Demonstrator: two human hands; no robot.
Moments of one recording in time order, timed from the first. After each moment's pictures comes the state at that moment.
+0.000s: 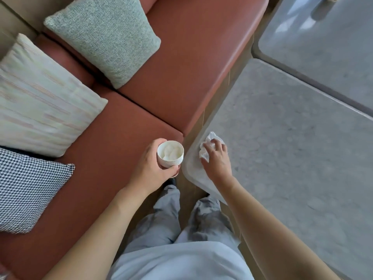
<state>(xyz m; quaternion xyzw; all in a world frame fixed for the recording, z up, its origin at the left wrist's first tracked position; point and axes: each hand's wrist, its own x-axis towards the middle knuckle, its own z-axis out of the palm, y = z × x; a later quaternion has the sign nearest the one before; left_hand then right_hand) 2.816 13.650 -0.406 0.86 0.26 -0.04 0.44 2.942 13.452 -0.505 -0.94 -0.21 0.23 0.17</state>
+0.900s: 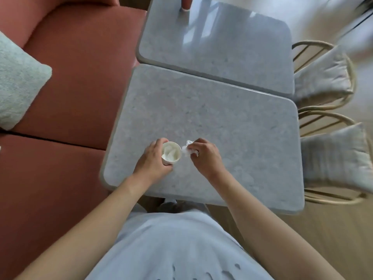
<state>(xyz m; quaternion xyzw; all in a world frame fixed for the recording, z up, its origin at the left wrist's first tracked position) 2.923 13.420 -0.432 0.91 0.02 -0.15 0.38 2.951 13.219 -0.392 -0.95 -0.06 0.10 0.28</state>
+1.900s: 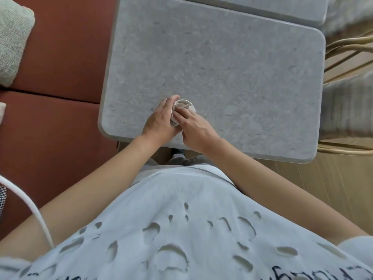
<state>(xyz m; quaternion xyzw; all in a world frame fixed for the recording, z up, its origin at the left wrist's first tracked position) 2.878 13.376 -0.455 0.91 -0.02 -0.14 0.40 2.876 13.221 -0.408 -0.92 -0.26 0.22 0.19</state>
